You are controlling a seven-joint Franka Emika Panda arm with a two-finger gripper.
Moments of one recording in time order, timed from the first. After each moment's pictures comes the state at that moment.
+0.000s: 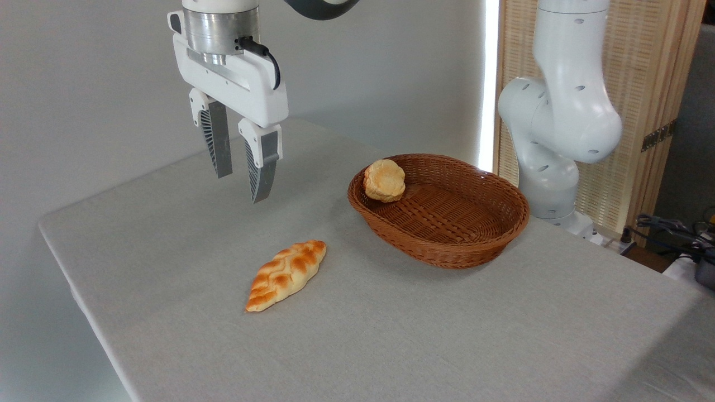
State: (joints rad) arm -0.25 -0.06 0.04 -1.76 -0.11 1.84 0.51
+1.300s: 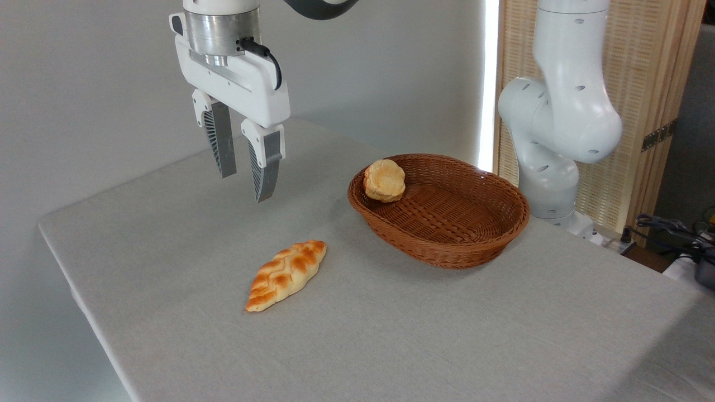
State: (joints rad) arm -0.25 -0.06 0.03 -1.76 -0.11 1.82 0.51
